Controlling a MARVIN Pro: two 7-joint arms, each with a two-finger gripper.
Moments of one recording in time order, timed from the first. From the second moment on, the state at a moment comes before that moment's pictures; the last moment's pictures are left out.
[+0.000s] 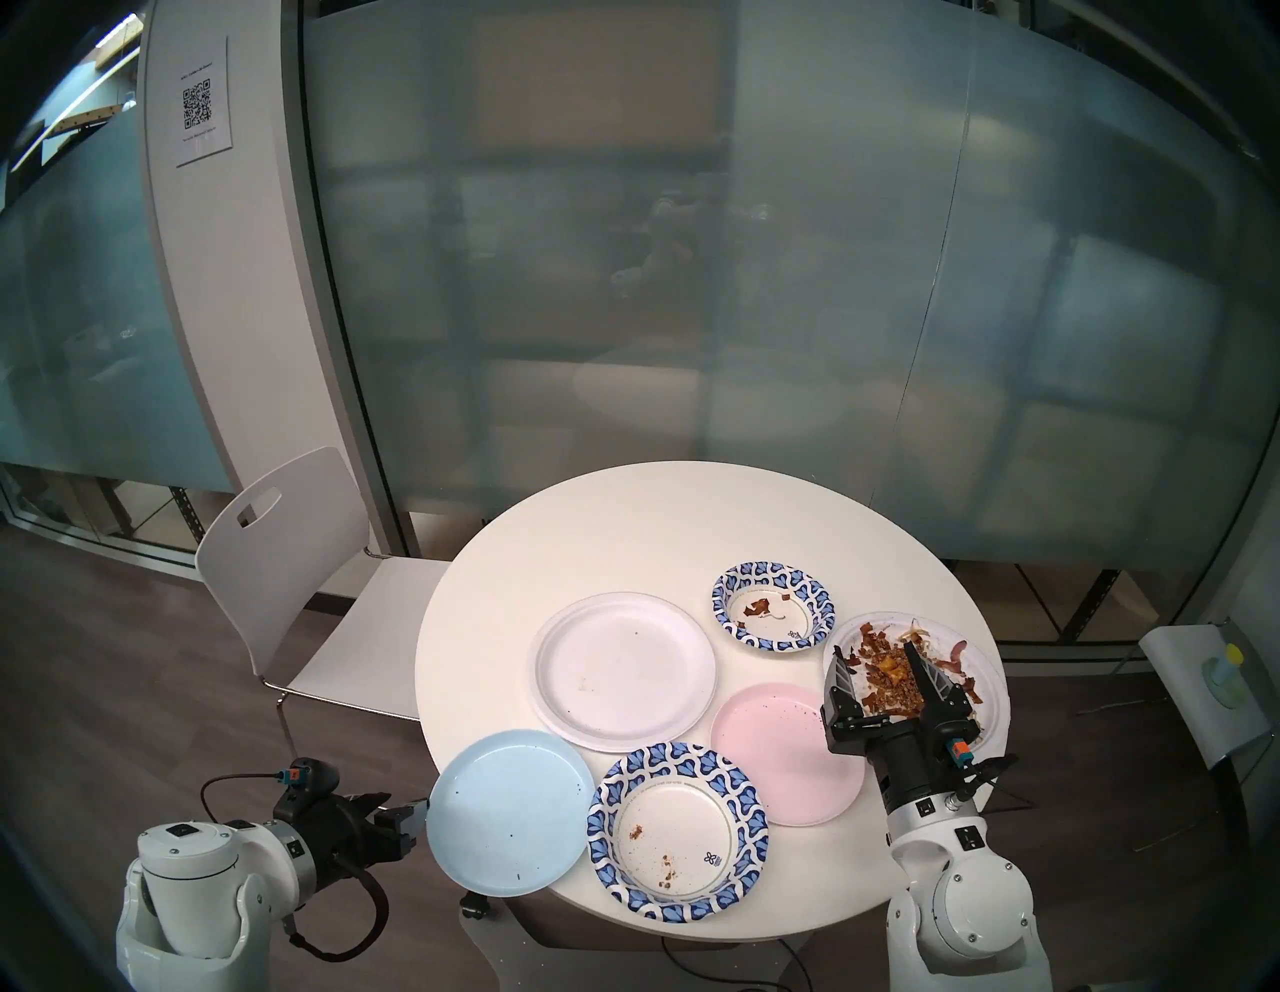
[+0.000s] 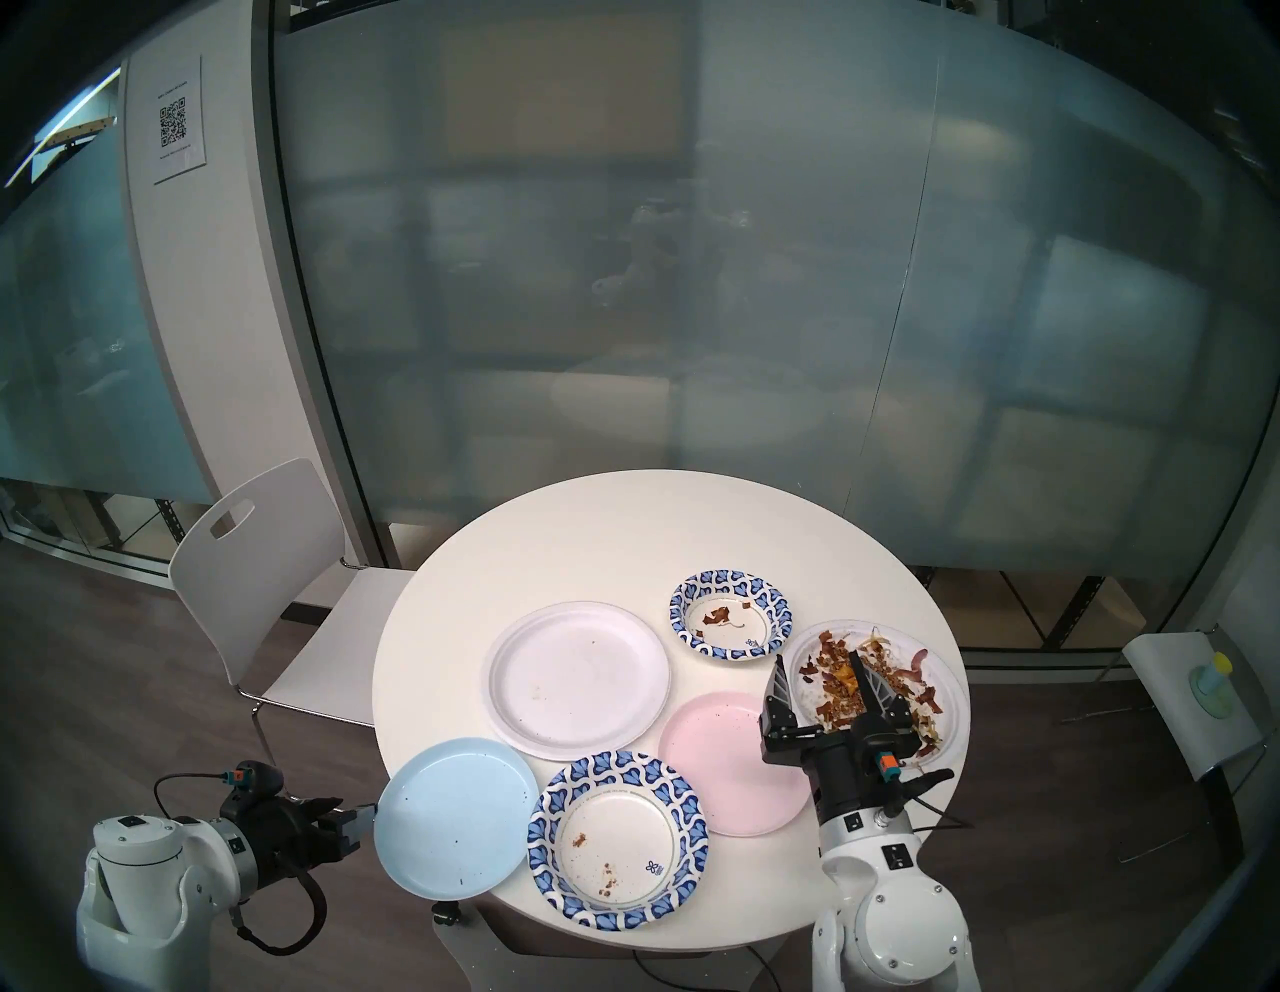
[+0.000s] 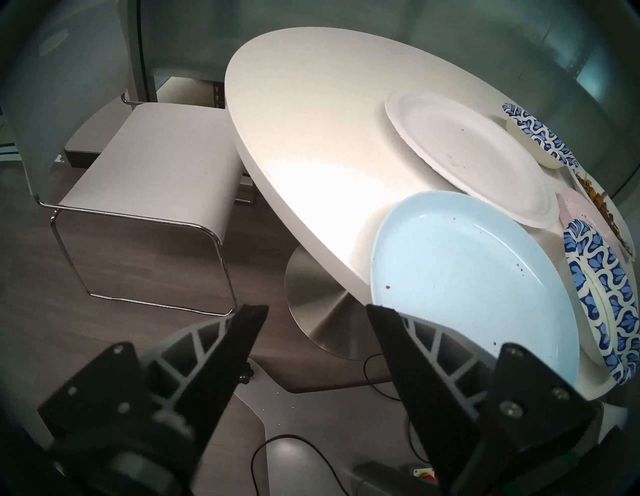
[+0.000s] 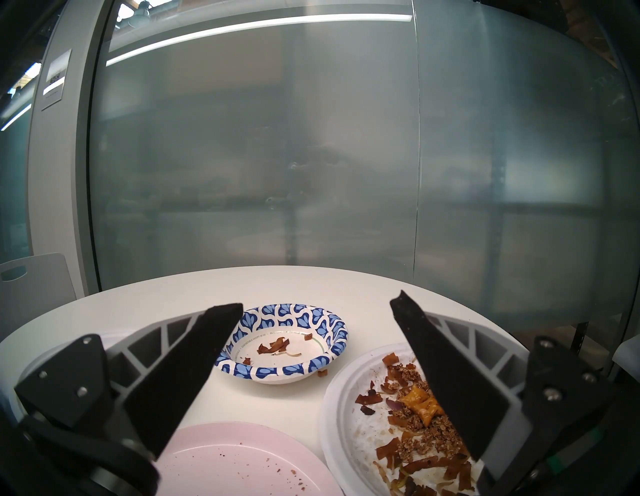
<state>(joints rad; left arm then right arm) 2.30 -1.44 -1.99 -2.15 -0.24 0.73 -0.52 -2.20 -1.68 1.72 -2.06 -0.02 -0.20 0.17</state>
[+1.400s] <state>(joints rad) 2.32 -1.46 -1.97 -2.20 -0.27 0.88 -0.55 -2.20 -1.68 1.72 -2.06 -0.02 -0.20 0.17</state>
